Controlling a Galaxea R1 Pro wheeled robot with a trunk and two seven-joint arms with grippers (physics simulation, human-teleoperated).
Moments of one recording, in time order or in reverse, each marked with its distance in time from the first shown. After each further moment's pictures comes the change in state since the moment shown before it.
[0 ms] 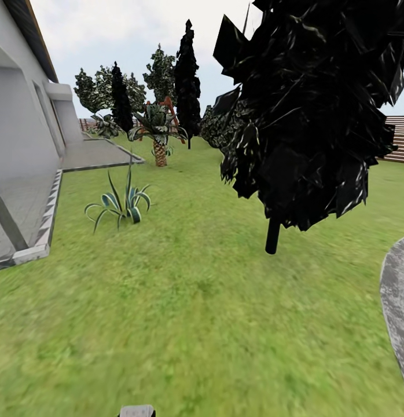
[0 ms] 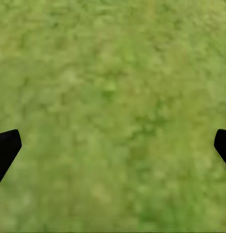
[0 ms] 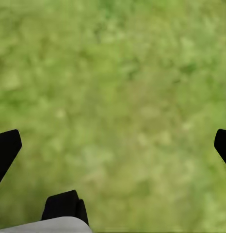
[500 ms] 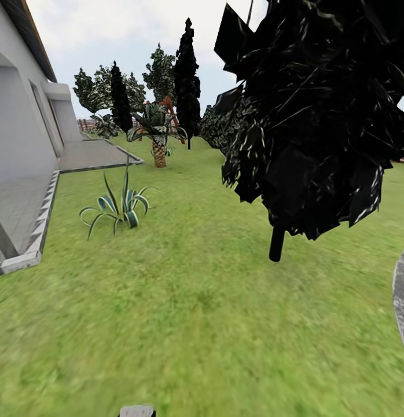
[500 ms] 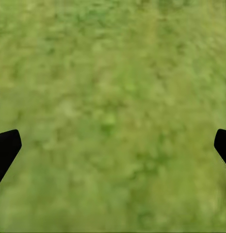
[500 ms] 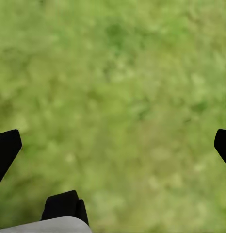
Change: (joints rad) left arm 0.000 0.000 0.000 0.000 0.000 0.000 0.000; right arm 0.000 0.000 0.000 0.000 0.000 0.000 0.000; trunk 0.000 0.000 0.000
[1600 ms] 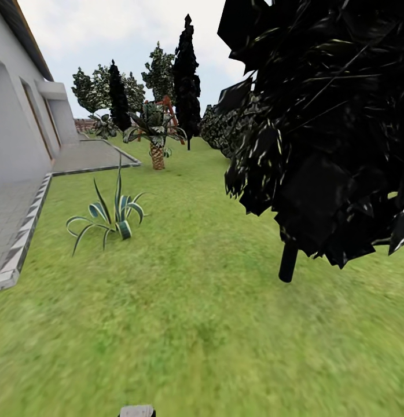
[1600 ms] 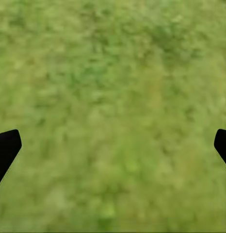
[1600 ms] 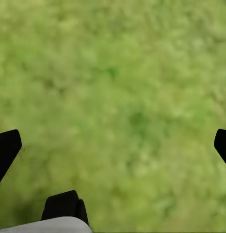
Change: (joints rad) left arm 0.000 0.000 0.000 0.000 0.000 0.001 0.000; right arm 0.000 0.000 0.000 0.000 0.000 0.000 0.000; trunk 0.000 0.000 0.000
